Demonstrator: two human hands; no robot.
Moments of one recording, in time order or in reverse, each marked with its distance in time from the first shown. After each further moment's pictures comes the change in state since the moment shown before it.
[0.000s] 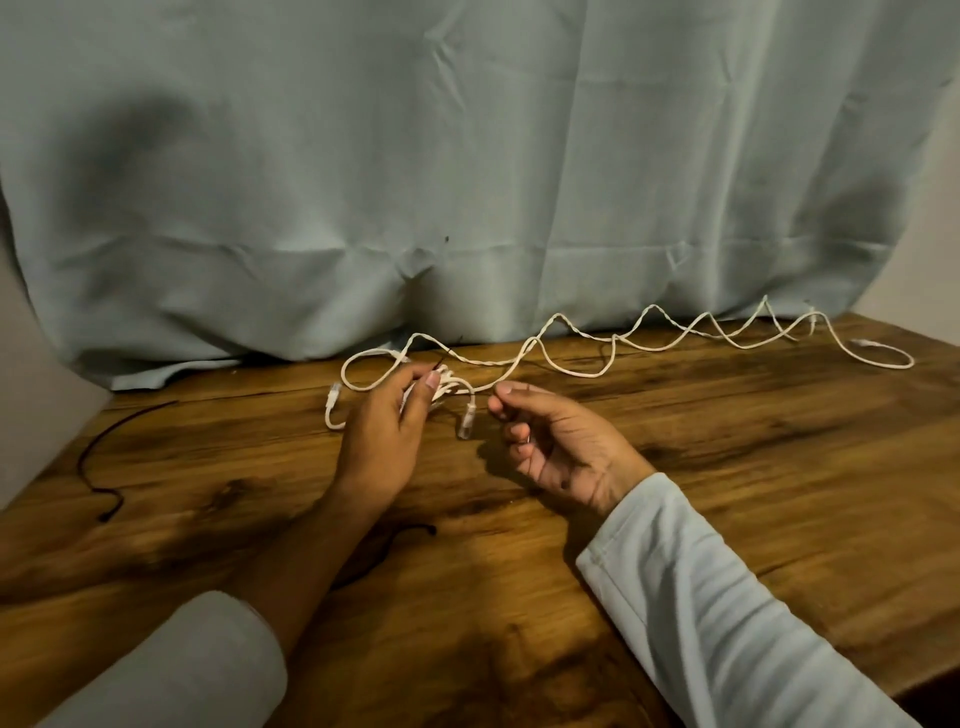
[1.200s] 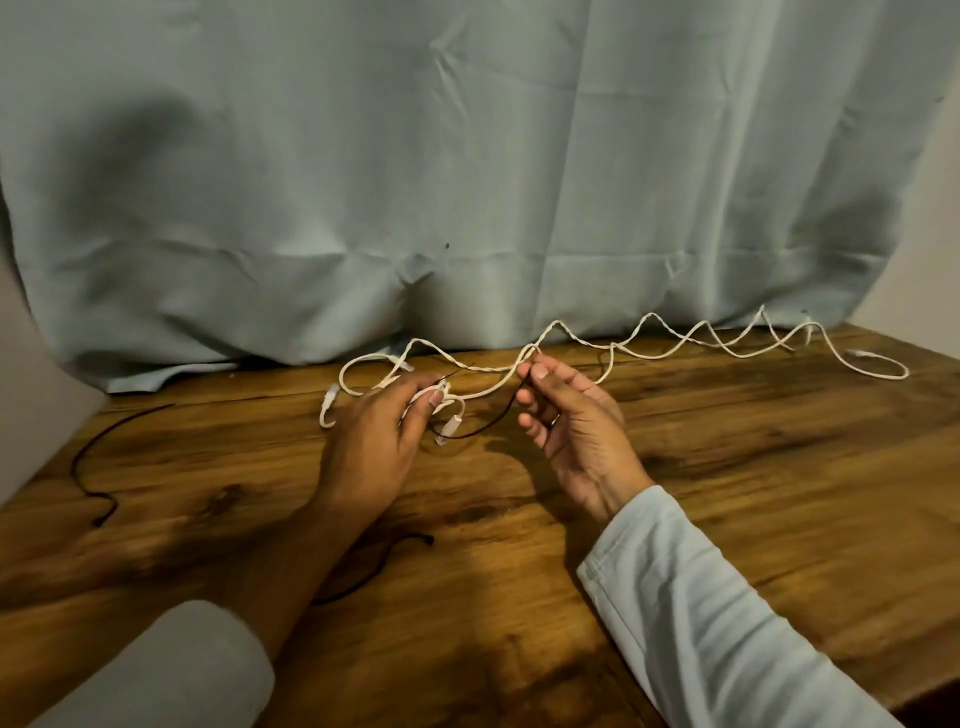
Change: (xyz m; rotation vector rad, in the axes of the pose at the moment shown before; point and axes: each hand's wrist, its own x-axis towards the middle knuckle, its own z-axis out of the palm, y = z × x) left_hand -0.003 0.003 -0.015 0.261 -0.037 0.161; right_hand 0.005 0.000 -0.008 0.068 0.153 -0.438
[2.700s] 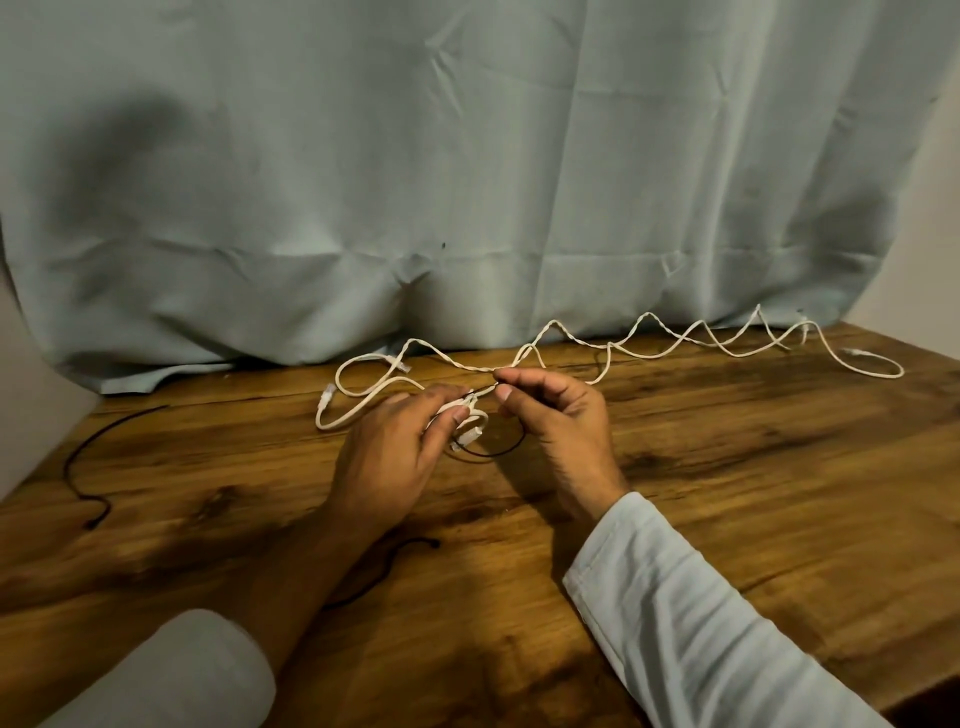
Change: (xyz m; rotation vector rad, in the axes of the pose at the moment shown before) left_hand -0.004 0.006 0.010 0.048 -0.149 0.077; right_hand 0.001 0.014 -0.004 -0.448 -0.074 -0.299
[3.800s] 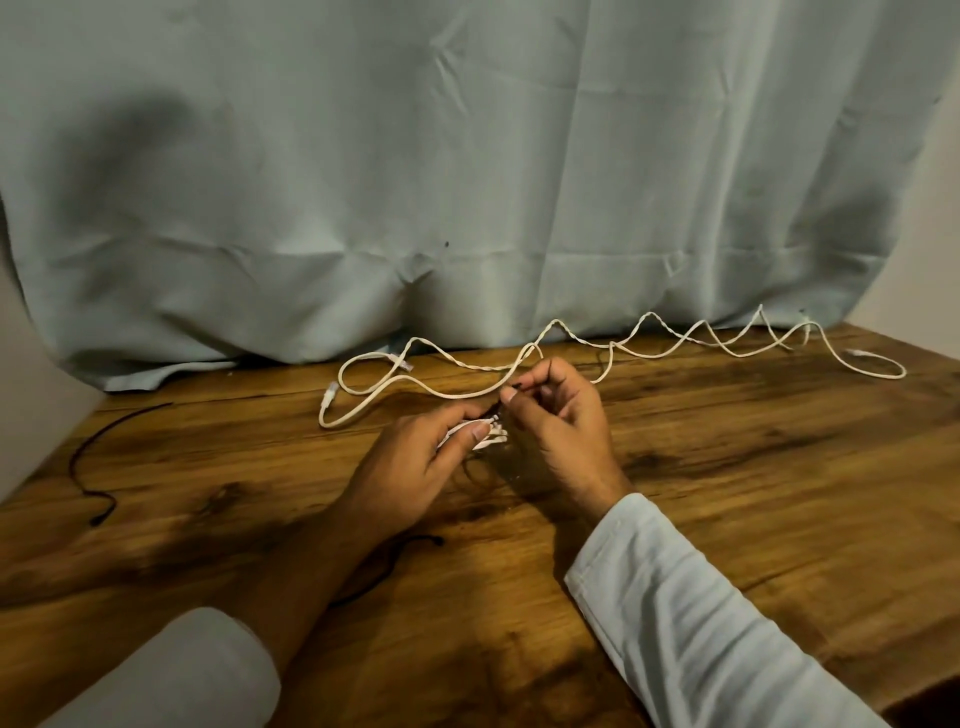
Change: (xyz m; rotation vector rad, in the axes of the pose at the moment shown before) left_hand -0.005 0.010 0.001 -0.269 -0.132 0.067; right_hand 0.001 0.000 0.000 -0.098 -0.063 -0.073
